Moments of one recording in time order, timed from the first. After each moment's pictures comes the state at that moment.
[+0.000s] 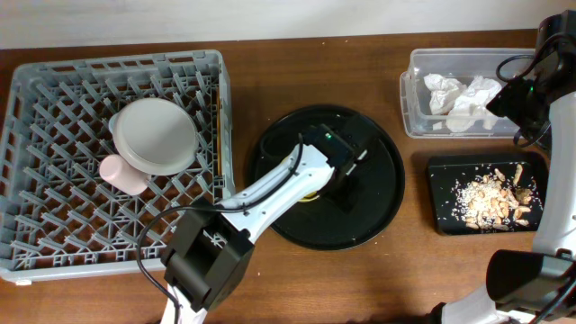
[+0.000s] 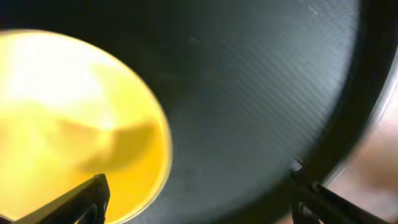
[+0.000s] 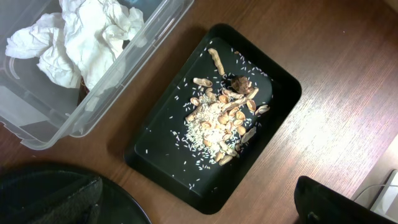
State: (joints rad) left arm -0.82 2.09 1.74 -1.07 0.01 -0.19; right arm -0.26 1.76 2.01 -1.55 0.31 0.63
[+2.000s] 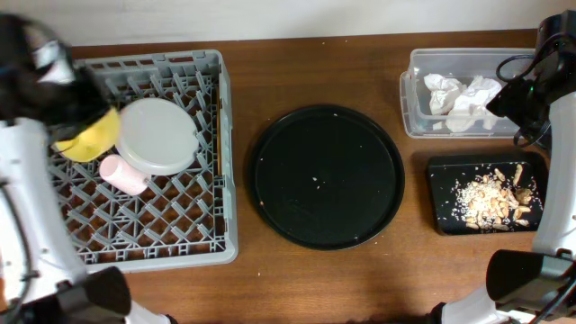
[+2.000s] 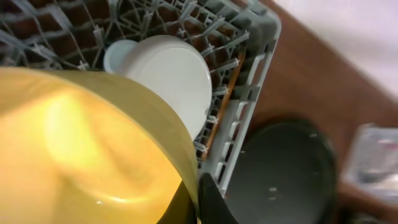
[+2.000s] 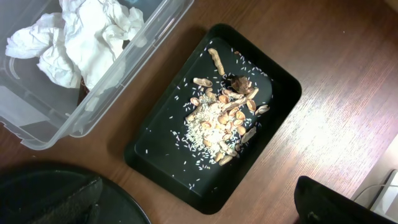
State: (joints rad) left arm 0.30 1.76 2.13 -1.46 0.30 -0.29; right arm -0.26 1.76 2.01 -1.55 0.31 0.63
